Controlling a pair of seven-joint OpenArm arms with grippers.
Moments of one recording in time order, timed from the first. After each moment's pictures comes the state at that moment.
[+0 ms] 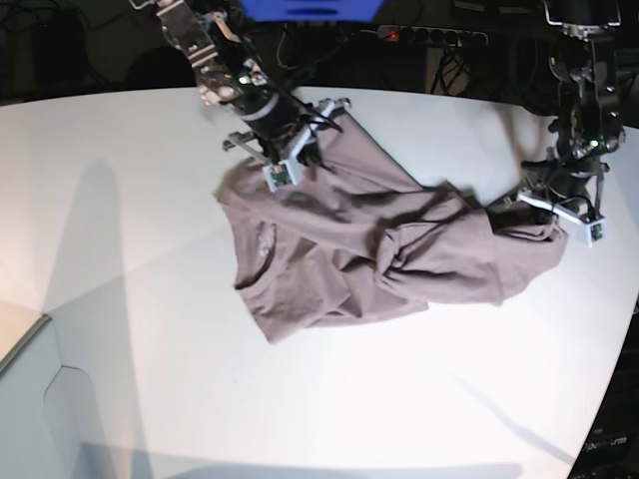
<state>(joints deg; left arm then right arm) 12.0 -18.5 -13.7 86.3 -28.6 0.1 30.4 -15.5 7.0 -26.0 82.4 12.4 -1.1 -21.3</state>
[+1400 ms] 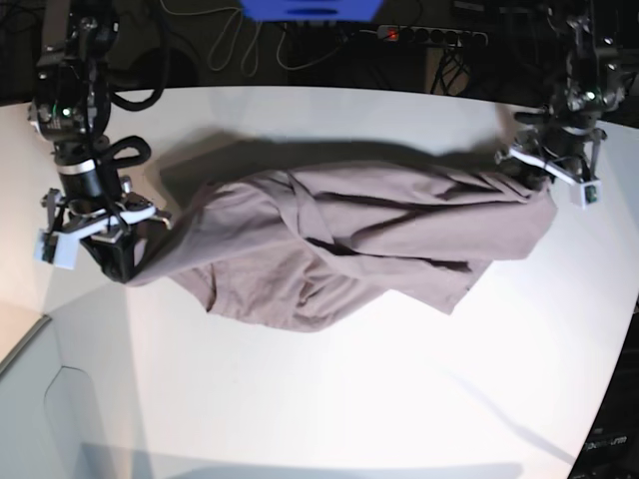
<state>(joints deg) 24.6 -16.9 -13.7 96.2 -29.1 0.1 30.2 -19.4 9.2 9.3 112.5 24.2 -0.4 -22.9</state>
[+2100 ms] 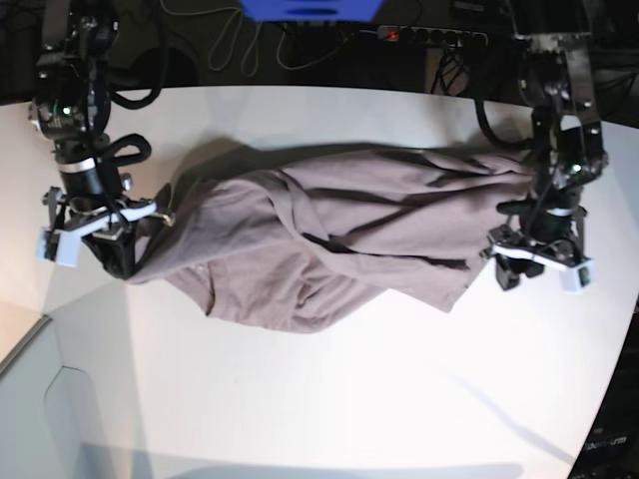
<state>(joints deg) 5.6 -8.7 -13.0 92.8 -28.4 0.6 30.4 -19.8 9.4 9.3 111.5 24.2 -0.2 -23.0</state>
